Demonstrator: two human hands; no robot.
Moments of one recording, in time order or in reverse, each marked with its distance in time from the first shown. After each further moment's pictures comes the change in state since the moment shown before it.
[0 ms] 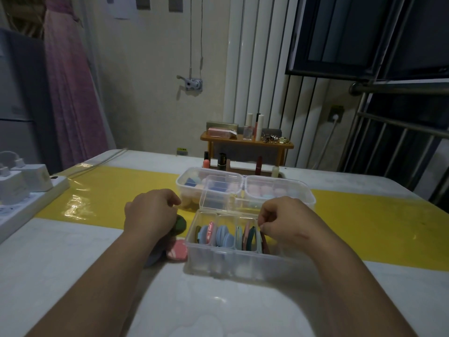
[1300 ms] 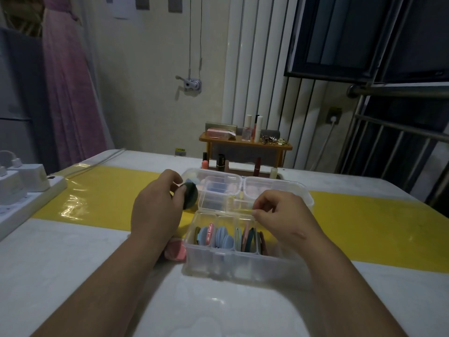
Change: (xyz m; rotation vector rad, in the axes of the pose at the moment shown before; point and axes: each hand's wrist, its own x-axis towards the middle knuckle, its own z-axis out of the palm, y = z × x) left_hand -0.018 0.025 -0.005 -0.277 0.340 0.215; right_hand 0.000 0.001 0.007 0.220 0.229 -0.156
